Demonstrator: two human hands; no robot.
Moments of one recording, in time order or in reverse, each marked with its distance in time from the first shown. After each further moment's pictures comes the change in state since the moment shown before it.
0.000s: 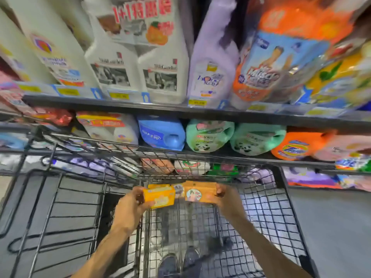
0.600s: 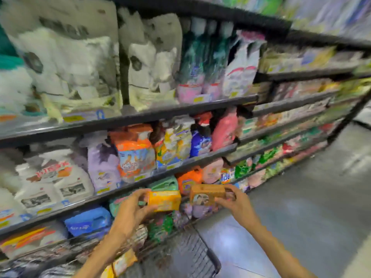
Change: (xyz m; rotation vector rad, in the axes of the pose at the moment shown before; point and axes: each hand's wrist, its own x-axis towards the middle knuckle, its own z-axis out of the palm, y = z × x) left_hand -0.115 0.372 0.007 0.009 -0.316 0.708; right_hand -0.271 -0.047 -0.333 0.255 0.549 -0.215
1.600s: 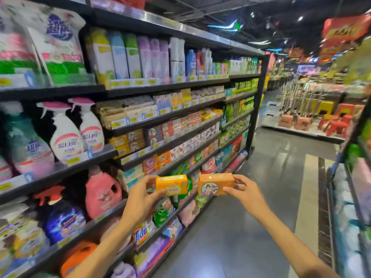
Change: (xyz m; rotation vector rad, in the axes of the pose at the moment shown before) left_hand 0.156 0.452 0.399 -0.062 -0.125 0.454; right_hand 0.026 0.094 -0.551 0.106 0.490 -0.086
